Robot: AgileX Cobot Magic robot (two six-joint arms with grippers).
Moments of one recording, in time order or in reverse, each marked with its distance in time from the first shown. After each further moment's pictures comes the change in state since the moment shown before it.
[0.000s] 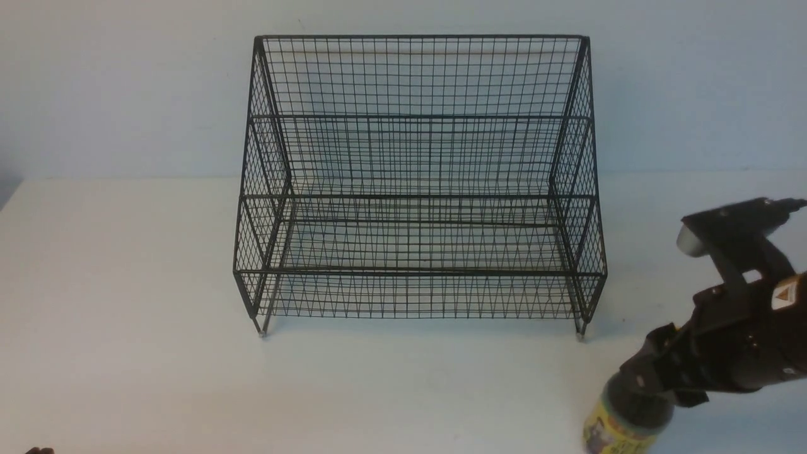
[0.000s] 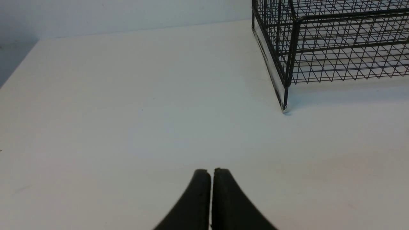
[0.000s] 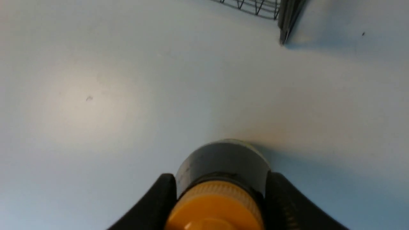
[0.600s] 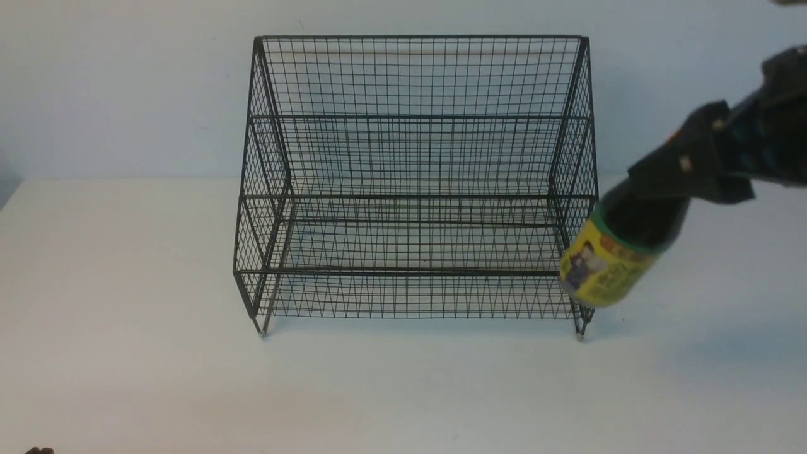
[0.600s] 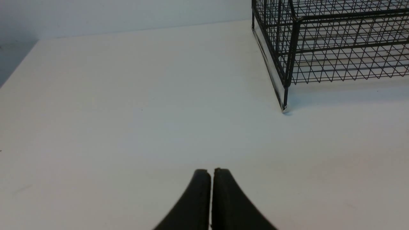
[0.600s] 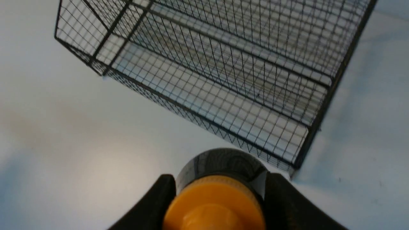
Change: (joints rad) right arm 0.003 0.070 -0.593 0.048 0.260 -0.004; left arm 0.000 0.000 0.000 0.000 0.000 0.000
